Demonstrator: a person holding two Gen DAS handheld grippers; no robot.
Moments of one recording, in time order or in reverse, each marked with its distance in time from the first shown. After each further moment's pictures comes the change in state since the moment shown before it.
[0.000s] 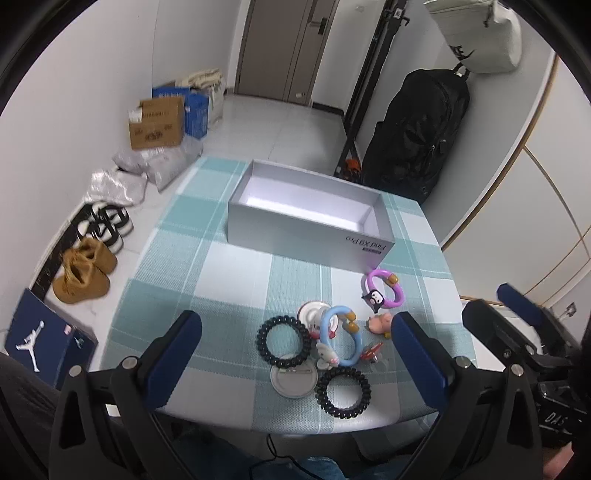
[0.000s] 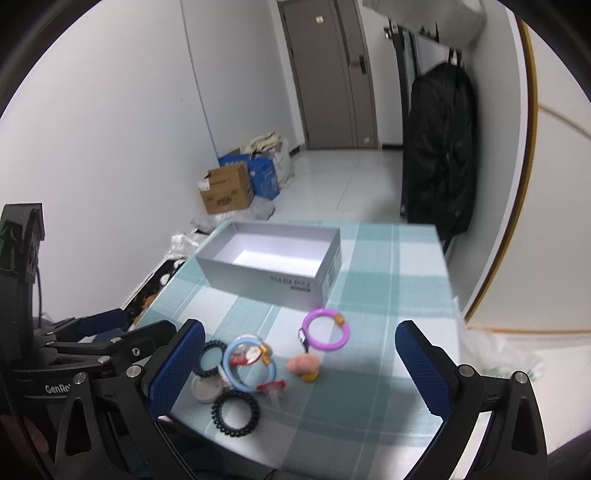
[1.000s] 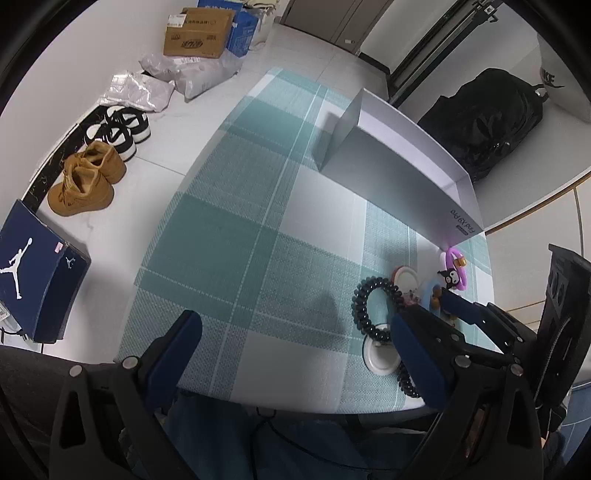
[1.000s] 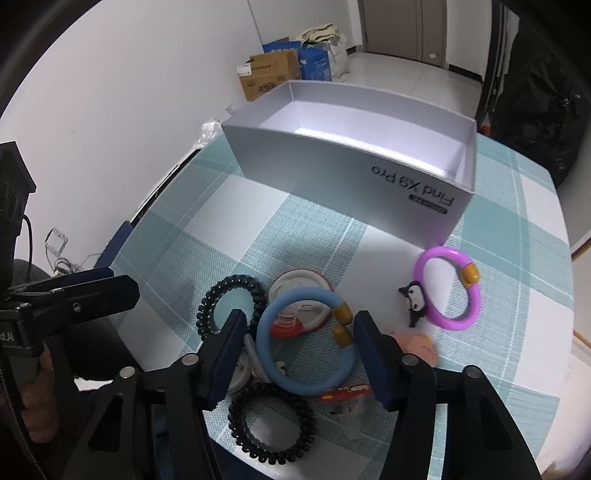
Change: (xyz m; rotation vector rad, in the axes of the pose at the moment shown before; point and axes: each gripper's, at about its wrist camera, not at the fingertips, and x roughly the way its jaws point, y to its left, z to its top) left arm 0.041 0.082 -0.007 -0.225 0.261 -0.034; right arm 0.133 0.059 -0.022 -0.159 0.426 0.116
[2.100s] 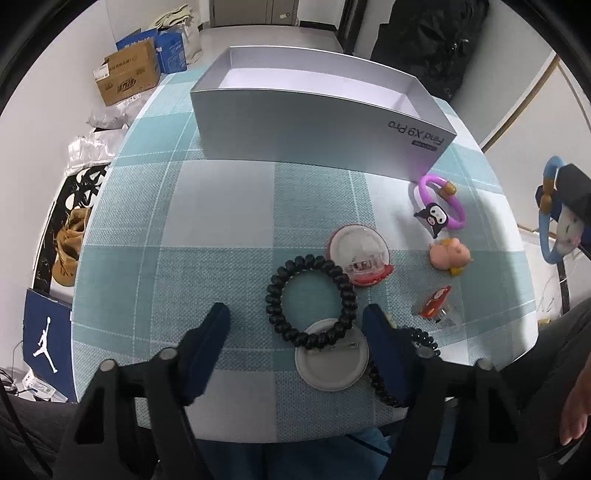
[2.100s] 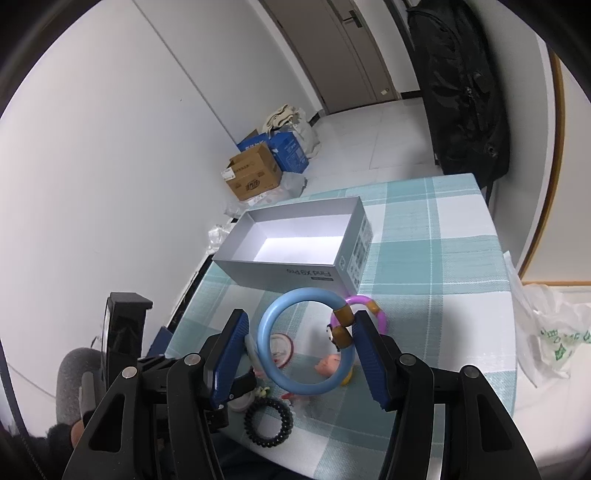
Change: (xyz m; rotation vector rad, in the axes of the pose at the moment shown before) left arm 0.032 -0.055 -0.015 0.347 0.059 0.143; right arm -0.109 -0.083 -0.026 0.296 -0.329 0.132
